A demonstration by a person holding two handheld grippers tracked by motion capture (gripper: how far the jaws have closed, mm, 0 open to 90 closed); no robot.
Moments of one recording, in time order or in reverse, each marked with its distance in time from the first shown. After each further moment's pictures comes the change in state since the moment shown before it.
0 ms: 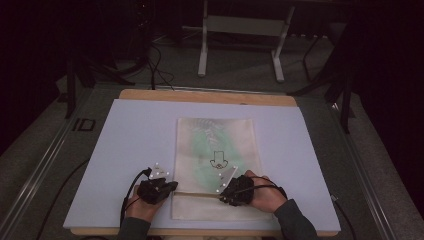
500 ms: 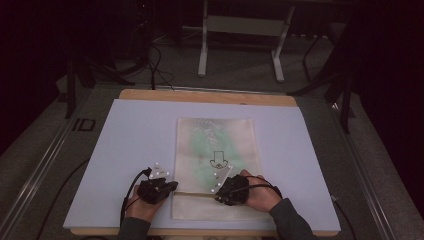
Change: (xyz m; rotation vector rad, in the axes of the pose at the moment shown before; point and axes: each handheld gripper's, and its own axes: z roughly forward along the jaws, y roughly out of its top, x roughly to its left) left arm 0.000 0.000 0.000 0.000 -0.001 0.001; right arm 0.001 0.011 0.006 -0.010 0.003 -0.005
